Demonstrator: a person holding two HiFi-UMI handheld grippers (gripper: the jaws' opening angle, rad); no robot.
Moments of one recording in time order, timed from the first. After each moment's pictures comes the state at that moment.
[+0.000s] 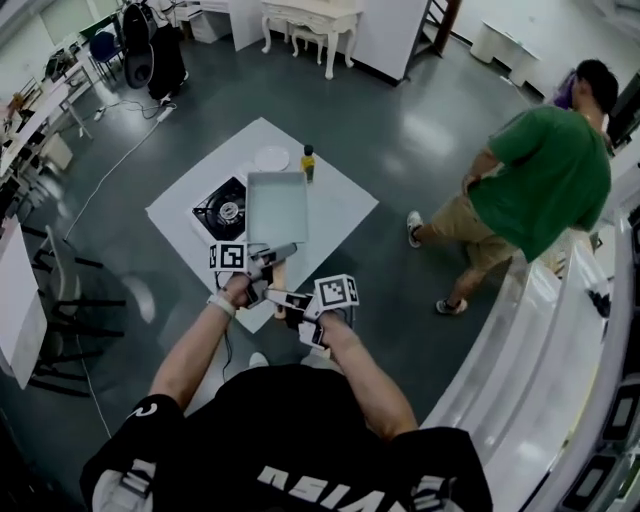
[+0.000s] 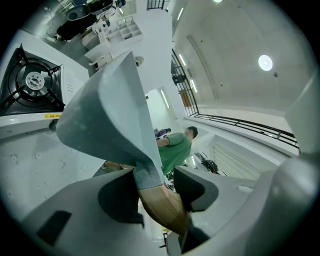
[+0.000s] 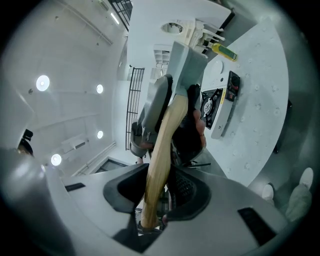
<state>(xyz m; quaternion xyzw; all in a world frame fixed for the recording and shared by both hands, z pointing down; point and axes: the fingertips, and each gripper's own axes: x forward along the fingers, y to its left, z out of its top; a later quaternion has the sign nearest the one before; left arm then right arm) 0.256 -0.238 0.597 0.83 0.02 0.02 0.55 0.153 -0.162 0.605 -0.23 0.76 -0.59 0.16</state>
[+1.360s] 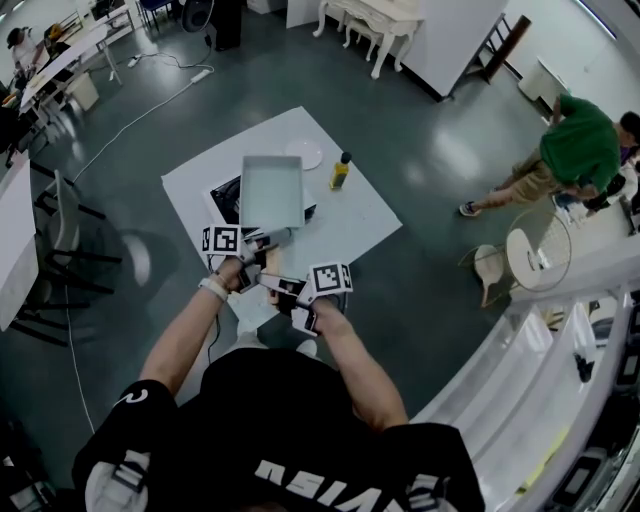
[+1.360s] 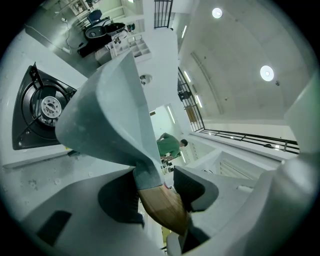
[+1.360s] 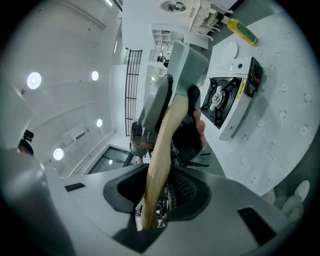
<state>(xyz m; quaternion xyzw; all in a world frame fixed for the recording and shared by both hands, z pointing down) 0.201 -0.346 0.613 0.83 -0.07 -0.03 0.55 0.123 -0.244 0.626 -0.19 0.75 -0.63 0.07</state>
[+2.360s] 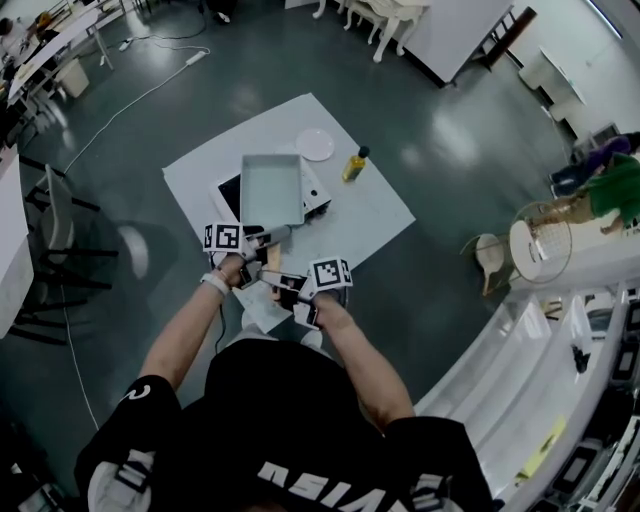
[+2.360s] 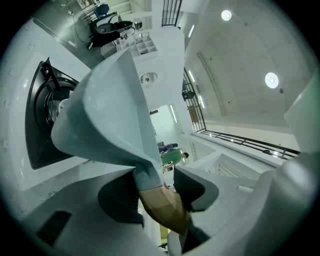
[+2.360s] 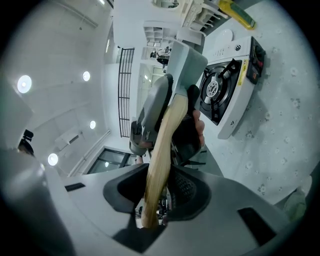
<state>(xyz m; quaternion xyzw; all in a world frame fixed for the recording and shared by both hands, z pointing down) 0.147 -0.391 0.680 0.82 -0.08 0.00 0.56 0.071 -0.287 0.677 -0.19 0.74 -0.65 0.06</state>
